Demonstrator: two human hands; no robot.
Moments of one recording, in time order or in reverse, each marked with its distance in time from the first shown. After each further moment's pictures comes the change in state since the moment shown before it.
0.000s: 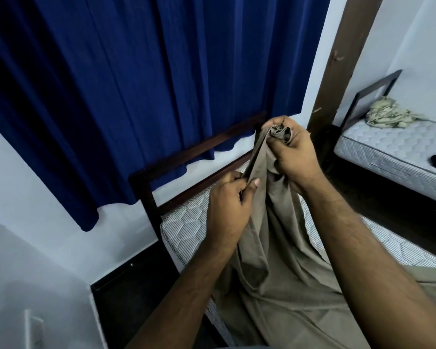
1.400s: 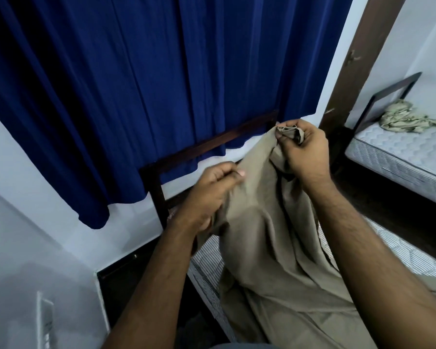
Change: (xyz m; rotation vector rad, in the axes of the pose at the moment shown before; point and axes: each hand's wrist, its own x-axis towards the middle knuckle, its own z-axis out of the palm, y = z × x) left_hand 0.026 -0.021 -0.063 -0.714 -0.383 -0.480; right_hand 0.002 0.005 0.012 -0.302 0.170 0.046
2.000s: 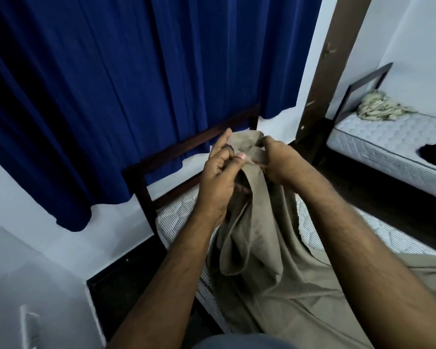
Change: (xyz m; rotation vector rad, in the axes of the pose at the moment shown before) left_hand 0.018 -0.013 0.054 -0.113 0.146 0.232; right_hand -0.017 -0.015 -0.016 -0.713 -0.540 0.229
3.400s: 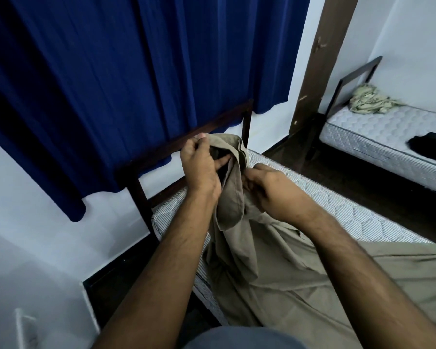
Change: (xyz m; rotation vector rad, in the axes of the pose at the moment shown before) left_hand 0.039 -0.005 0.002 -0.391 0.425 -0.178; right_hand -0.055 0.030 0.037 0.116 0.044 -0.527
